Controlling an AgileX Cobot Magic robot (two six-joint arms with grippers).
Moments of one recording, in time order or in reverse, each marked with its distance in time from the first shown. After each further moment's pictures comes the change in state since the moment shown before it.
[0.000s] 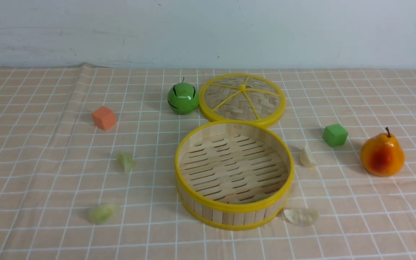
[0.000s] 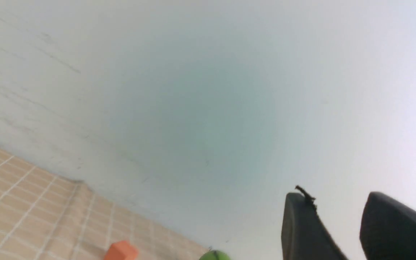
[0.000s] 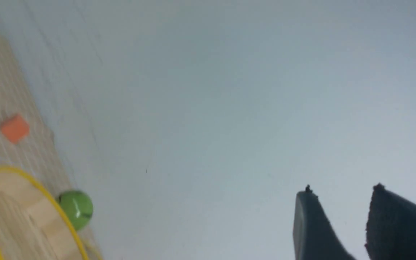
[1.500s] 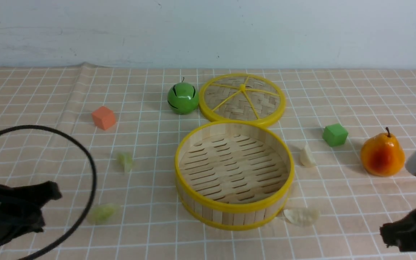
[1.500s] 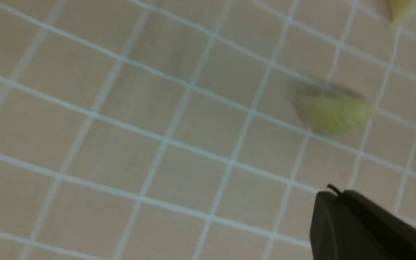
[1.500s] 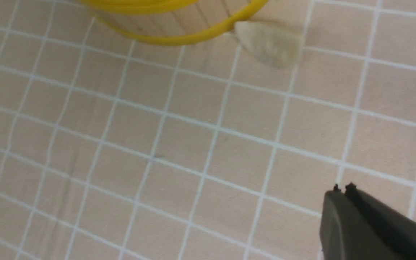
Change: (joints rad) right arm 0.037 1.114 -0.683 1.608 1.584 -0.671; left arm -0.117 1.168 -0.685 -0.290 0.923 0.318
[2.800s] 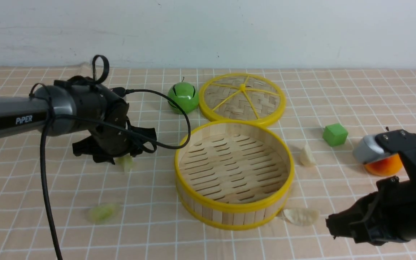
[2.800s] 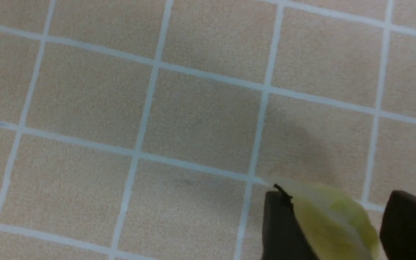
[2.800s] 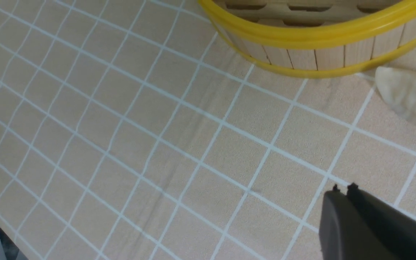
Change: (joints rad) right arm 0.153 0.114 -0.048 0.209 -0.030 -0.148; left arm -0.181 0.897 -0.752 0.540 -0.051 -0.442
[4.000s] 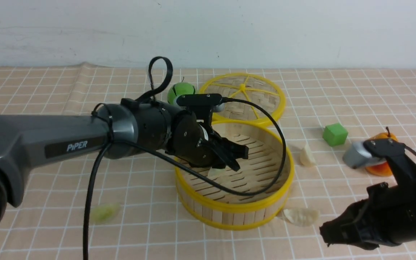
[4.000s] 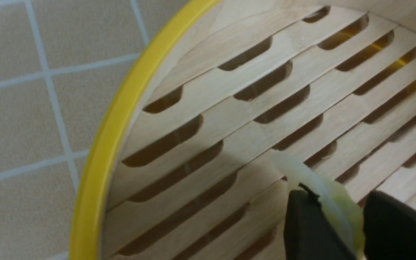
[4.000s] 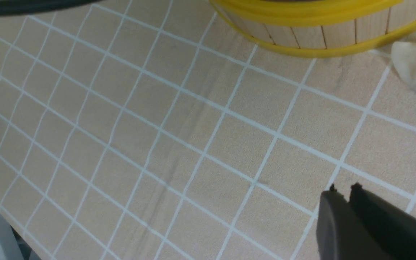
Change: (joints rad) right arm 0.000 0.071 0.000 0.030 0.009 -0.001; left arm -0.279 -0.035 -0.003 -0.474 -0.242 0.553
